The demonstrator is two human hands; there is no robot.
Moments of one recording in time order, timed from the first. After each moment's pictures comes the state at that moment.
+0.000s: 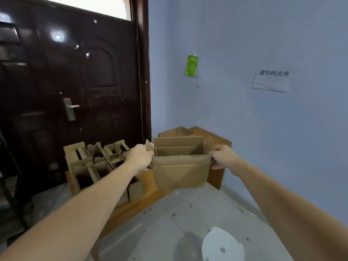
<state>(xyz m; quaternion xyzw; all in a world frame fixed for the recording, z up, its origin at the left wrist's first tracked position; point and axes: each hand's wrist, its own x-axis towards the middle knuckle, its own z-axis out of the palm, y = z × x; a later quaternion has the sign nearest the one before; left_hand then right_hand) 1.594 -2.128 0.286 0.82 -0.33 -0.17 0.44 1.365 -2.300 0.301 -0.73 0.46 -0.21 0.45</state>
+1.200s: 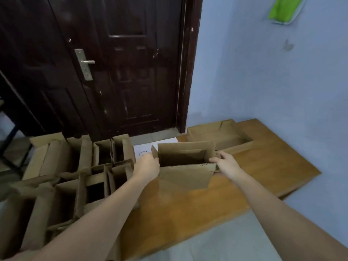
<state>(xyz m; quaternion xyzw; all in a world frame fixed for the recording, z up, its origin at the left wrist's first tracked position) 1.934 -2.537 0.100 0.93 -0.14 -0.15 0.32 1.783 -2.770 0.113 -0.73 0.39 -0.06 0.56</state>
